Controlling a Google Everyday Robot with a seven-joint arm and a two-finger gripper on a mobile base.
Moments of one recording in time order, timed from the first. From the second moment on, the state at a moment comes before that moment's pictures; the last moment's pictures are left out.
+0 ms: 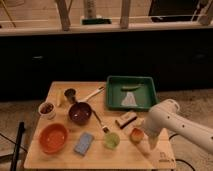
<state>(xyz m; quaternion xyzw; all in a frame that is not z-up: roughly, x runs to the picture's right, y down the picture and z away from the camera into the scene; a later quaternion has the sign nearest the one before) 0.209 0.262 0.764 -0.30 -0.16 -0.25 0.90</state>
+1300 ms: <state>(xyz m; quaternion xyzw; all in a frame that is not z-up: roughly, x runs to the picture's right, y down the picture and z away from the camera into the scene) 0.197 0.261 0.781 -0.31 -0.19 -0.29 0.88</state>
